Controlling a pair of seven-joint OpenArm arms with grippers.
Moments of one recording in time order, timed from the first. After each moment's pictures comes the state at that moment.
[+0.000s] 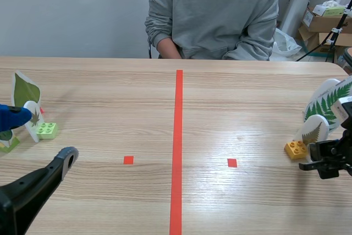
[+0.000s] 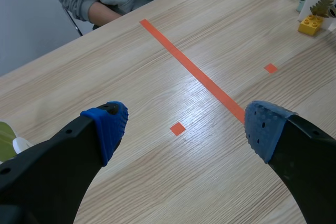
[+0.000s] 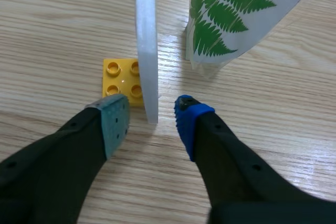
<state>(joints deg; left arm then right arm) 58.3 -18.8 -14.5 130.7 -3.3 -26.6 -7.0 -11.1 19.1 14.5 75.1 6.3 22.3 -13.3</state>
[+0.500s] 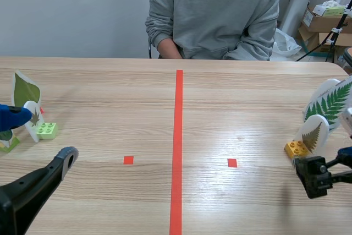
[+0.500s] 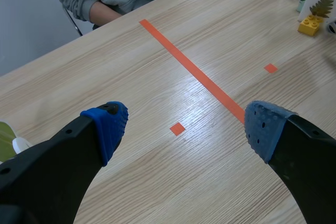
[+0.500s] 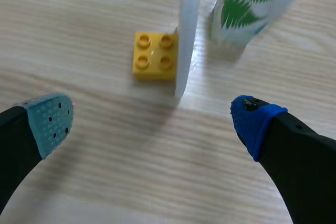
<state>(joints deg) 58.3 -18.8 -14.5 130.7 -3.3 -26.6 -7.0 -19.1 19.1 18.3 80.6 8.3 31.2 -11.1</state>
